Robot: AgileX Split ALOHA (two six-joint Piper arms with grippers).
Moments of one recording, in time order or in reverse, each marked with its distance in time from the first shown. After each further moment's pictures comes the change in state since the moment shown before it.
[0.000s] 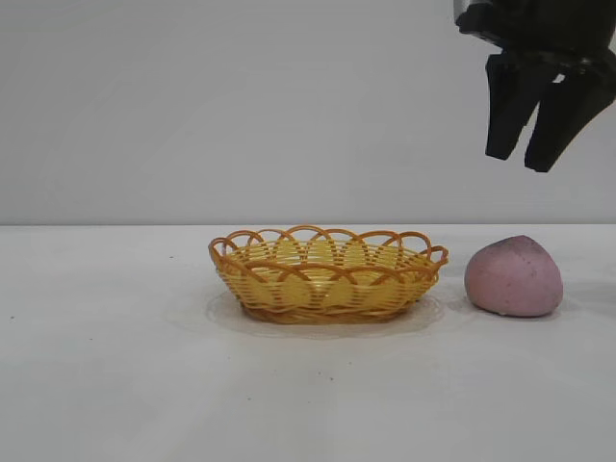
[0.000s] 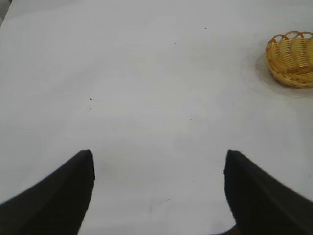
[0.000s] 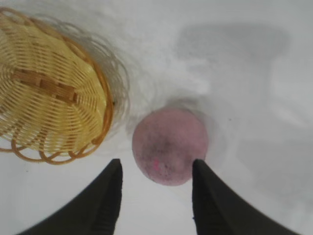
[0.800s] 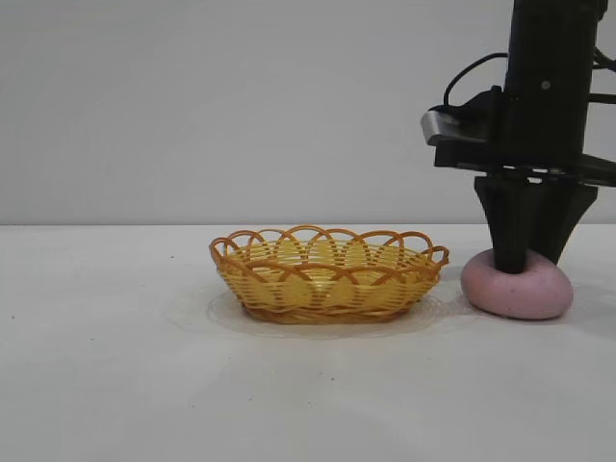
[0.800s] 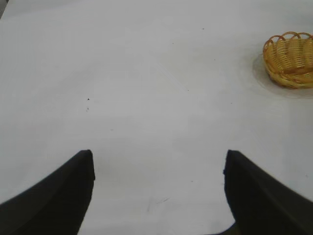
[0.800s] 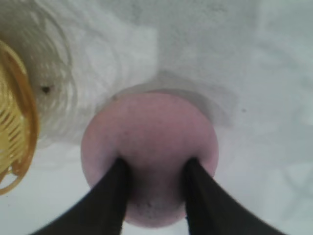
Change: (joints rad) left arm 0.000 0.000 0.000 -0.006 0.000 0.000; right arm 0.095 0.195 -0.010 -0.178 -0.031 0.153
